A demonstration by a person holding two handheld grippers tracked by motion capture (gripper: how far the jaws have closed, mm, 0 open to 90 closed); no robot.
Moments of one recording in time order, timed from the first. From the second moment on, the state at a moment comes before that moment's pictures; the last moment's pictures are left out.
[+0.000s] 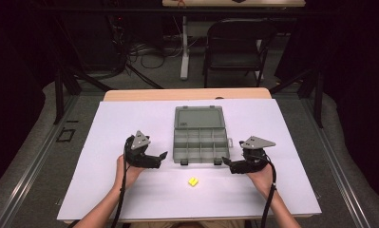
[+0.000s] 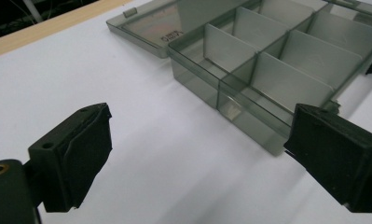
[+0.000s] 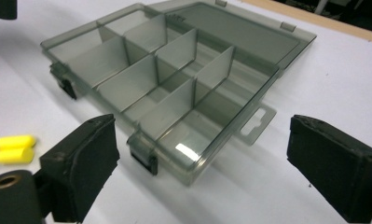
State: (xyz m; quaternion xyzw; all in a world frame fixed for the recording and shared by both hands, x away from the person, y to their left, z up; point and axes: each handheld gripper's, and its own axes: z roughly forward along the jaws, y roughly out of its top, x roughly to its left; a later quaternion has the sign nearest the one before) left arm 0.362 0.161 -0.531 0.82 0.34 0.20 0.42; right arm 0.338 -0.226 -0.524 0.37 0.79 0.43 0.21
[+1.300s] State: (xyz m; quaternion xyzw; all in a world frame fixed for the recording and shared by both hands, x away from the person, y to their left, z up) left arm 0.321 0.131 -0.537 0.85 0.29 0.16 0.41; right arm 0.309 -0.231 -0.536 0.34 0.80 0.42 0.24
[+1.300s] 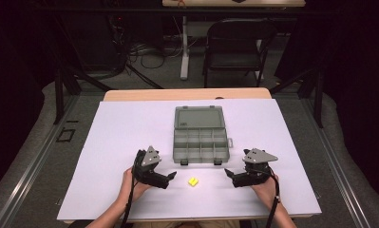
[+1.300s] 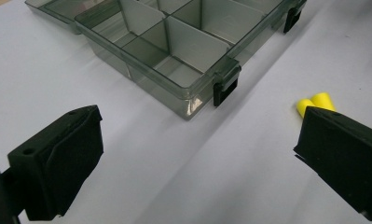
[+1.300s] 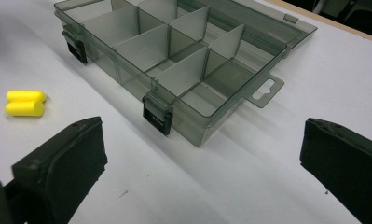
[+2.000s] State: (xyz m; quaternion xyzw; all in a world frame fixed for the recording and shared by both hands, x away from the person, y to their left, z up) left arm 0.306 0.104 -0.545 0.86 0.27 0.14 0.41; right arm 0.314 -0.232 -0.540 0.34 0.81 0.41 0.24
